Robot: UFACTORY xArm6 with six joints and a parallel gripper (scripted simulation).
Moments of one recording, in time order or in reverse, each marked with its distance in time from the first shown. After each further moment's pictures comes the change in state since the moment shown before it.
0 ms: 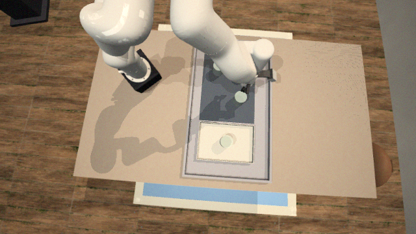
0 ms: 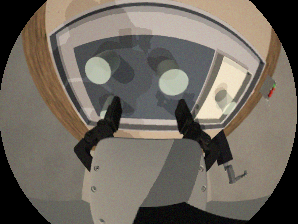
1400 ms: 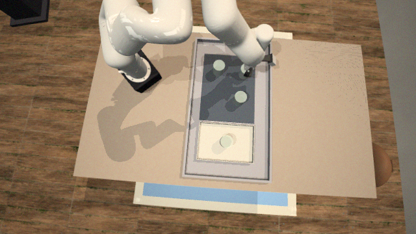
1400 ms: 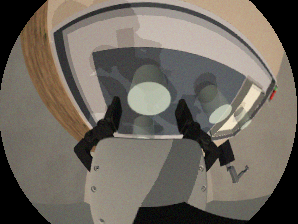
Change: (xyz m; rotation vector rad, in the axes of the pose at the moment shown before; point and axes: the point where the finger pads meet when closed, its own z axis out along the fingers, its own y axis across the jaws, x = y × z) arm 0.025 -0.111 0.065 -0.006 -0.002 0.001
